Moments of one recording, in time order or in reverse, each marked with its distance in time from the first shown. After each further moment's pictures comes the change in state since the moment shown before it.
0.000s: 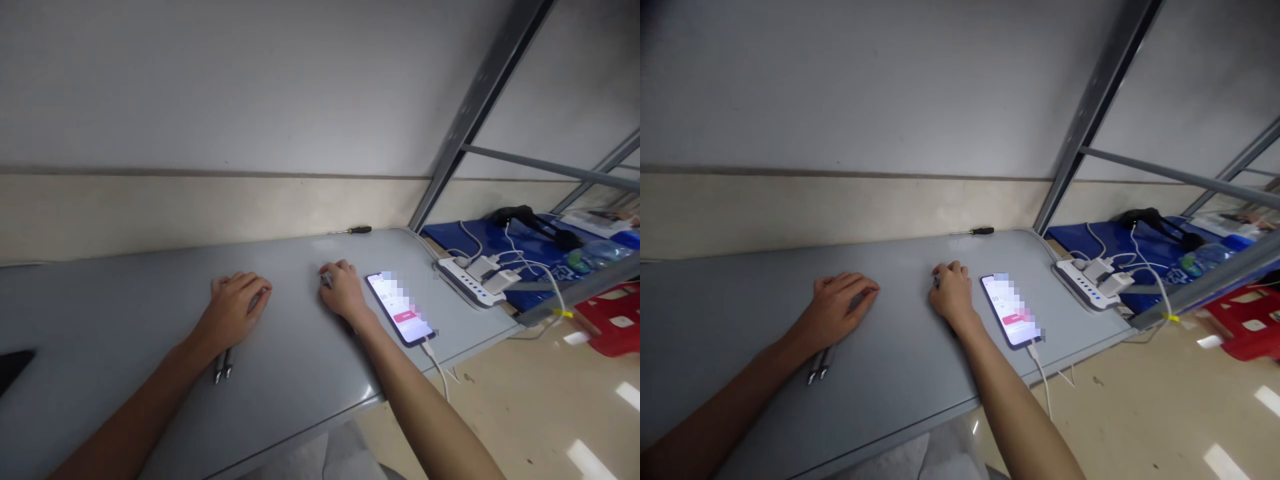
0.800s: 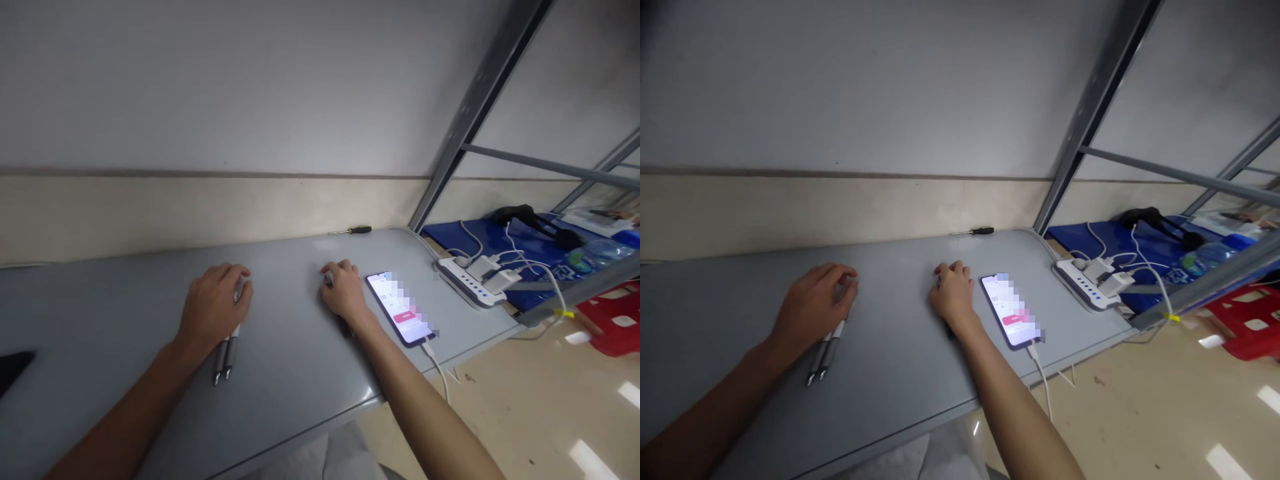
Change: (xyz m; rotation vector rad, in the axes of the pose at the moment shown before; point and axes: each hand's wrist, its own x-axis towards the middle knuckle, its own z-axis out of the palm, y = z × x) left_hand 0.004 -0.010 -0.011 0.225 0.075 -0.182; right_hand -0.002 -0.004 -0.001 -0.050 0.030 0.065
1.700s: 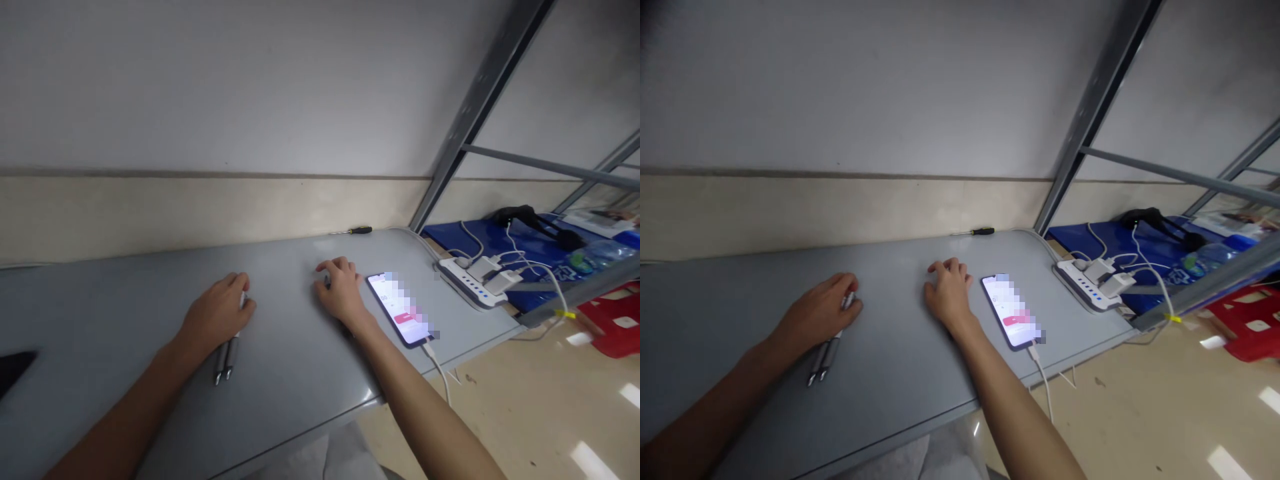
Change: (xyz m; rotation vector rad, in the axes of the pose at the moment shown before) left_hand -0.003 -0.005 0.005 0.049 -0.361 -0.041; right_hand -0.004 -0.004 0.003 0.117 0.105 -0.112
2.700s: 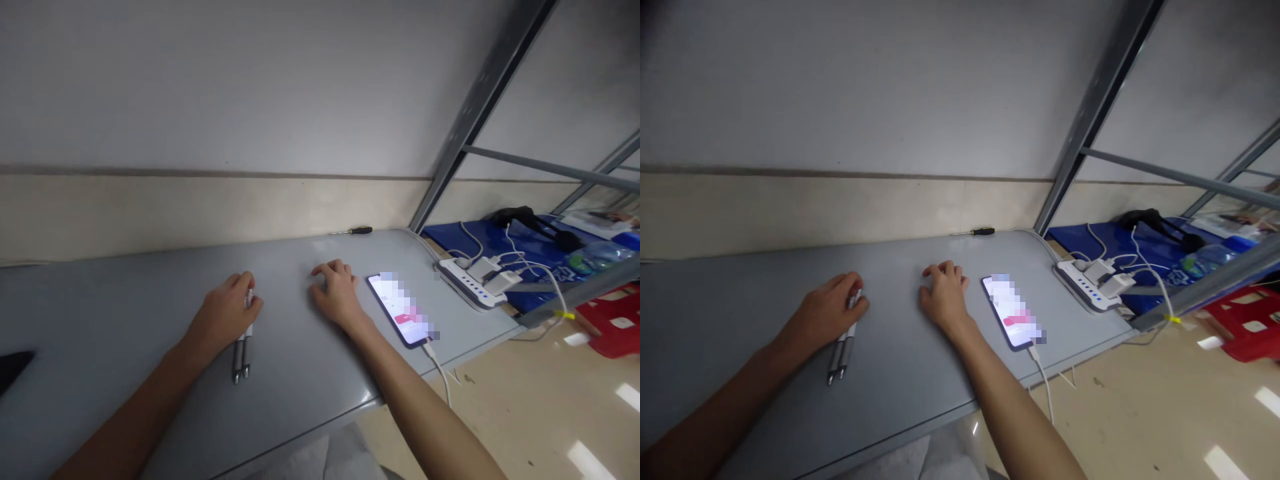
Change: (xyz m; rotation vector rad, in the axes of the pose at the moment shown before) left_hand -0.002 0.010 0.001 -0.100 0.072 -0.004; right_hand -0.004 -0.007 0.002 0.008 -0.056 -0.020
